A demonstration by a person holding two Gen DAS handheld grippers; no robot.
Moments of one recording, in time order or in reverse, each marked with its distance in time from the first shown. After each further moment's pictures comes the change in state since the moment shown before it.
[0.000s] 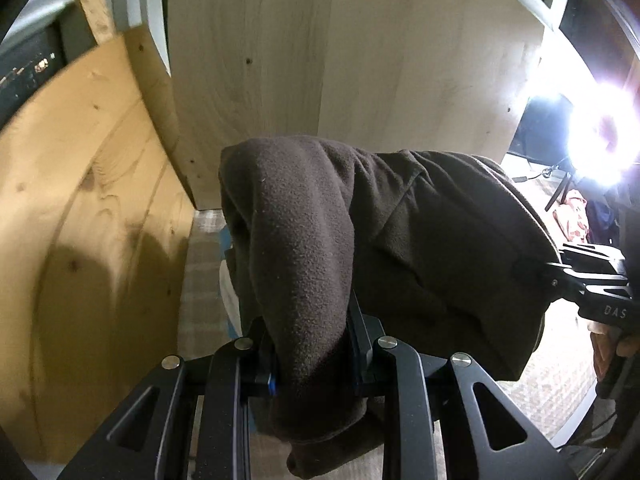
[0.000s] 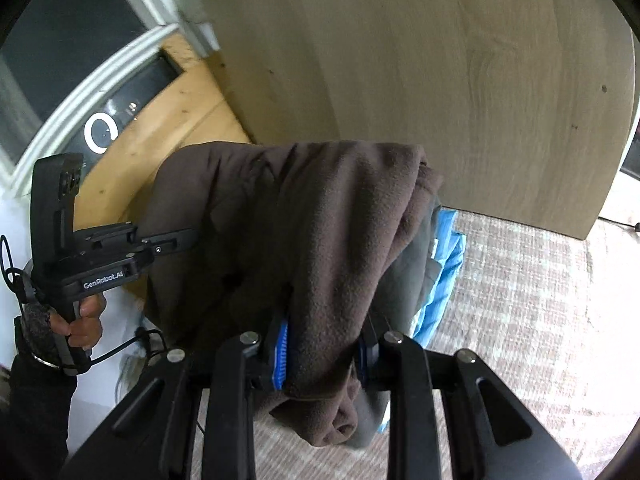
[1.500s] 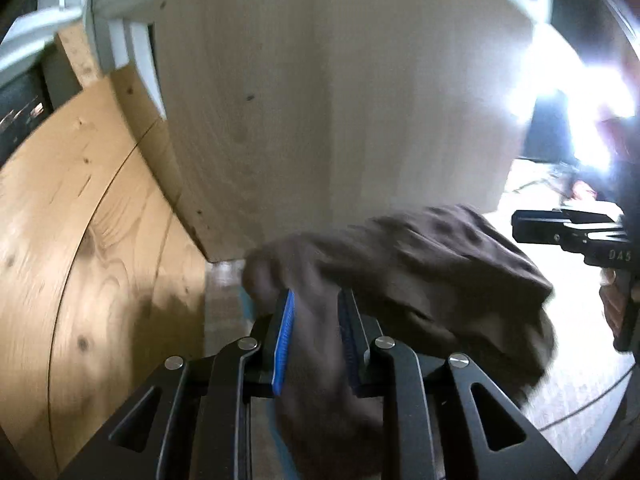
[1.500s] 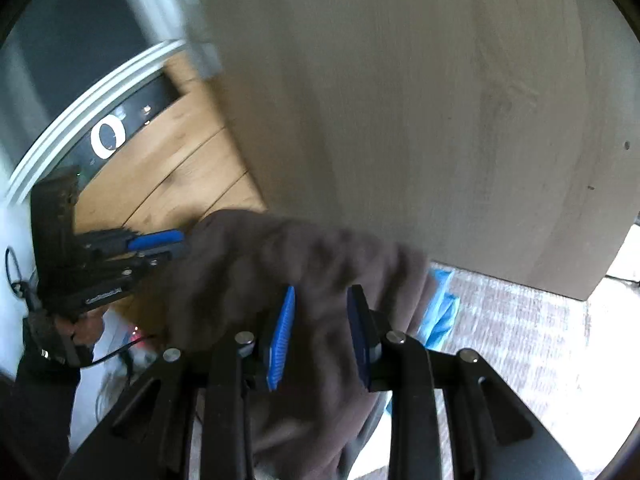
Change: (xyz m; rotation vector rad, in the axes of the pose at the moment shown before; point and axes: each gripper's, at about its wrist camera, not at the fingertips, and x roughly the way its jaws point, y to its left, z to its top) left arm -0.011 -0.010 -0.007 0.137 -0.136 0.040; right arm -0.002 -0.018 -0.004 -0.126 -0.068 -0.027
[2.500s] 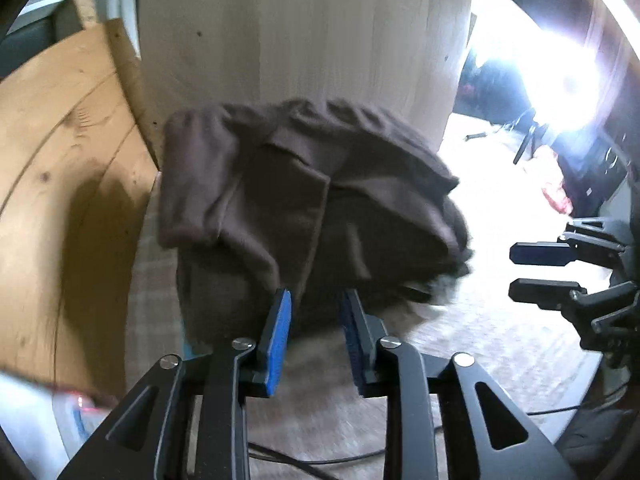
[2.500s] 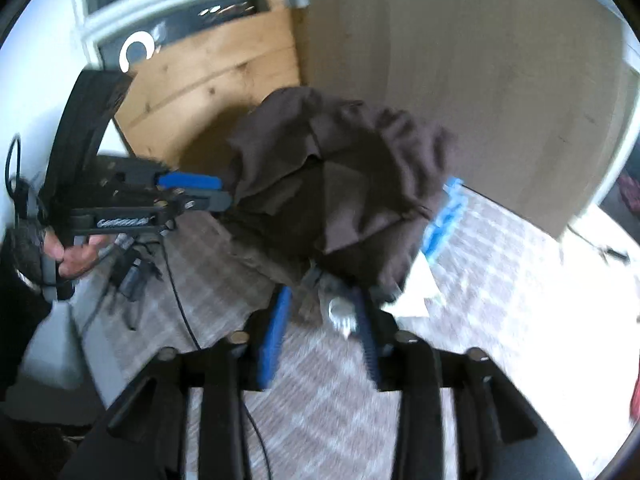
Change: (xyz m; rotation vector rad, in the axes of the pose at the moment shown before) left arm -0.062 -0.064 -0.093 -0.084 0.071 -0.087; right arm -0.083 0.064 -0.137 -0.144 0.043 -0.059
